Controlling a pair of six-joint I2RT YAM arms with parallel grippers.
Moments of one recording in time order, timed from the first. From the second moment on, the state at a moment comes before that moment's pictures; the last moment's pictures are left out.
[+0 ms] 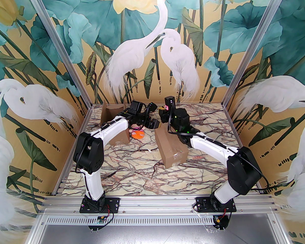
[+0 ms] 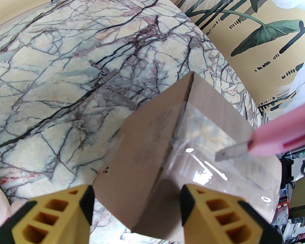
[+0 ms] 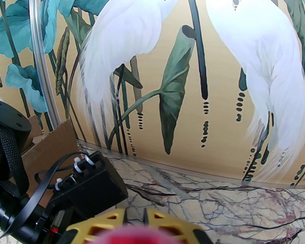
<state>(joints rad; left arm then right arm) -0.44 1.92 1.56 -0.44 0.60 -0.02 0.60 1.60 1.11 0.41 0.11 0.07</state>
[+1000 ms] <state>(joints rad) -0.44 1.93 1.54 -0.40 0.63 -0.05 0.63 1.66 1.07 0.48 0.24 -0.01</state>
